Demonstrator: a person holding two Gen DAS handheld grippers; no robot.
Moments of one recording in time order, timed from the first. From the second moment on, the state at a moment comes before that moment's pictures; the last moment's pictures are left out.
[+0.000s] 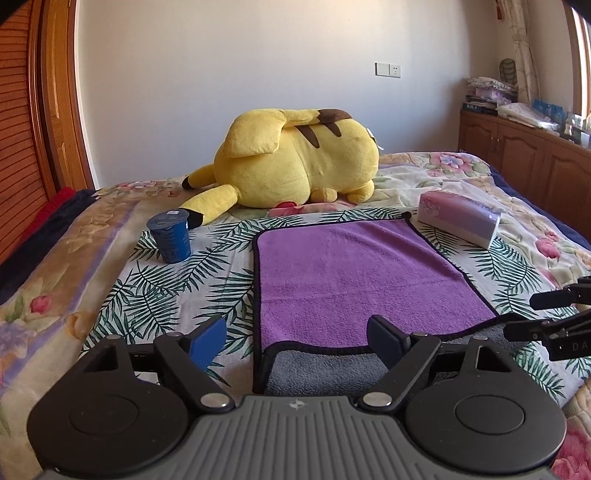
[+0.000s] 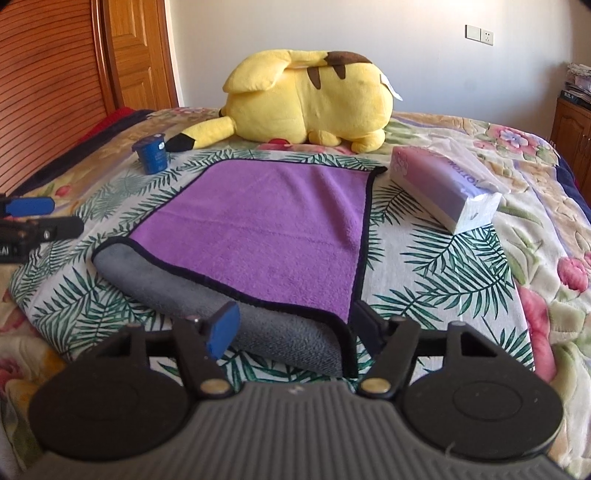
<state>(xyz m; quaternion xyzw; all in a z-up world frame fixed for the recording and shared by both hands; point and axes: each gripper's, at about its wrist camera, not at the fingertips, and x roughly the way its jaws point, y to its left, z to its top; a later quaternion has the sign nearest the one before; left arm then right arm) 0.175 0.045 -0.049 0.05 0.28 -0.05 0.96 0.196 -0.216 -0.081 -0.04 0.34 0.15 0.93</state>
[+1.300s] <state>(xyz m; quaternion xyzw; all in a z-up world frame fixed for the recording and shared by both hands) 0.237 0.072 -0.102 0.03 0.39 -0.11 0.91 0.225 -0.231 -0.108 -0.03 0.42 0.16 0.89</state>
